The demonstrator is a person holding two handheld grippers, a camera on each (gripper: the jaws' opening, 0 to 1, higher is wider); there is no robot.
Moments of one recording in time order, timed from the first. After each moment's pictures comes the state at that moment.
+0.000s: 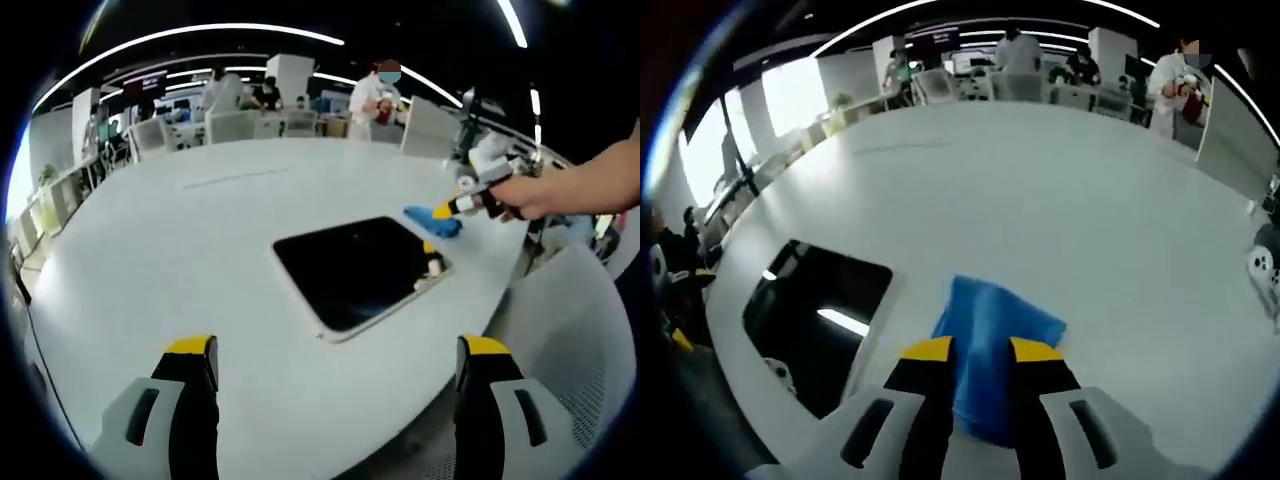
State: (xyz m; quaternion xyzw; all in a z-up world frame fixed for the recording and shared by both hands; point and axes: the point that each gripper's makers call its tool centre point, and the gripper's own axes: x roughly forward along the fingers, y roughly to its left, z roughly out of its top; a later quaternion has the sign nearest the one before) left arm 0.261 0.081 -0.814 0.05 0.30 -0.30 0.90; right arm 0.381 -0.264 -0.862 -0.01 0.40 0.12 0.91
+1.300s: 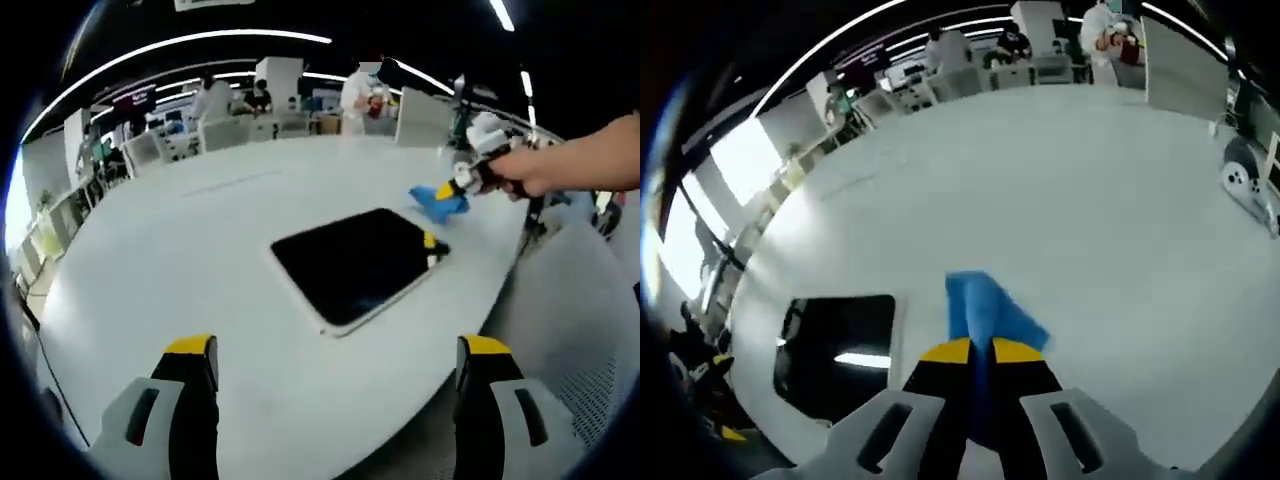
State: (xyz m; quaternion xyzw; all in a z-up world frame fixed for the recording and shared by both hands) left arm 0.251 0.073 -0.820 0.09 0.31 -0.33 0.89; right arm 0.364 -0.264 -0.832 0.11 0.42 0.03 0.90
